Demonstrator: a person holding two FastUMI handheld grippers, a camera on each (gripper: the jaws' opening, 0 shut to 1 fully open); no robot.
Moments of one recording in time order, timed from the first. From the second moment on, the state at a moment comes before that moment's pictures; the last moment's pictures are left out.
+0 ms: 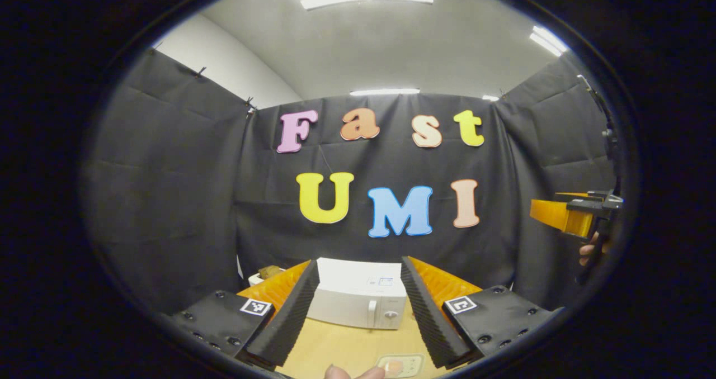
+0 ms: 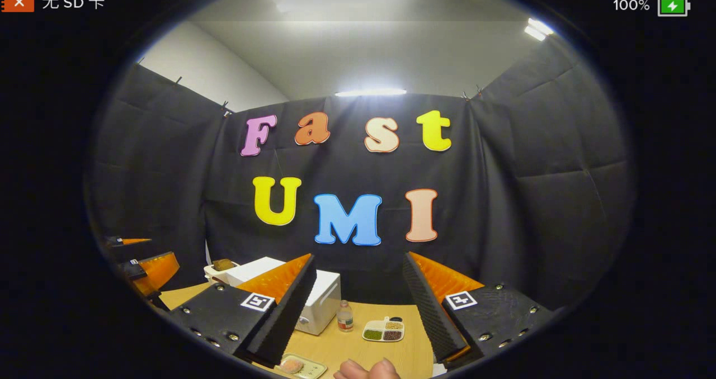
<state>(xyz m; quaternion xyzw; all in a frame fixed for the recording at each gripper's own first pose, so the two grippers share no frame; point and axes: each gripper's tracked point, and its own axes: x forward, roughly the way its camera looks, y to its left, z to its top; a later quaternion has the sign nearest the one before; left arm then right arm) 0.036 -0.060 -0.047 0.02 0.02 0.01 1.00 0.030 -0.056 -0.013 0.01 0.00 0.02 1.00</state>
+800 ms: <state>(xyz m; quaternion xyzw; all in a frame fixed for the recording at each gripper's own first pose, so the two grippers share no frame) 0.136 -0.064 -0.216 0.07 0.07 -0.08 0.99 0.080 -0.040 -0.043 0.01 0.02 -0.06 1.00</state>
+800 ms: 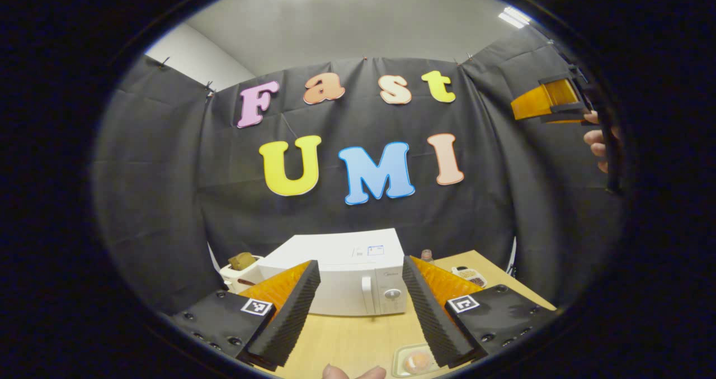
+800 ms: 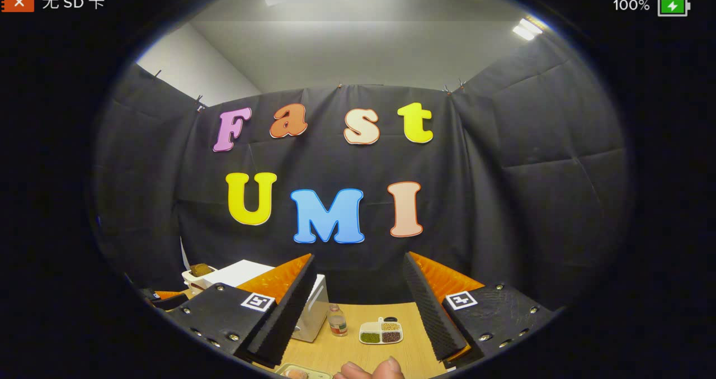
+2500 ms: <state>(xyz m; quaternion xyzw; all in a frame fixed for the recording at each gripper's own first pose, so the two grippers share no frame) 0.341 -0.087 -0.526 -0.01 0.19 -0.14 0.97 0.121 -0.022 -0.121 -0.10 0.12 -0.14 0.98</state>
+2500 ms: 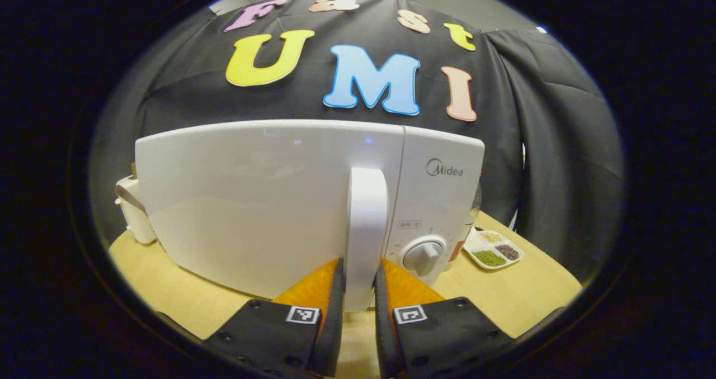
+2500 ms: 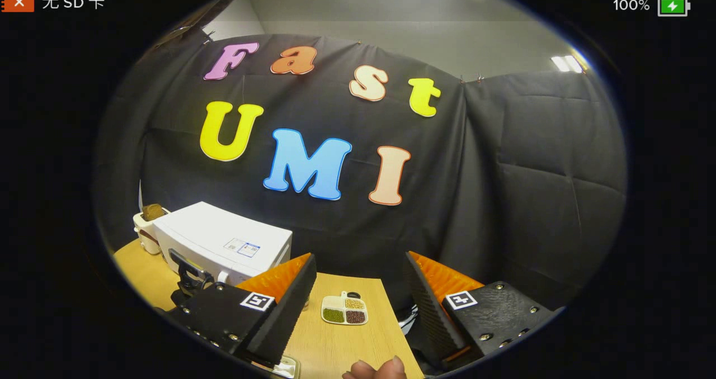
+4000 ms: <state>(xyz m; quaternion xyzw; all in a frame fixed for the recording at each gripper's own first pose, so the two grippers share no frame) 0.130 0.124 -0.507 0.02 0.21 -0.07 0.98 0.069 0.029 -0.091 -0.07 0.06 -0.07 0.99</state>
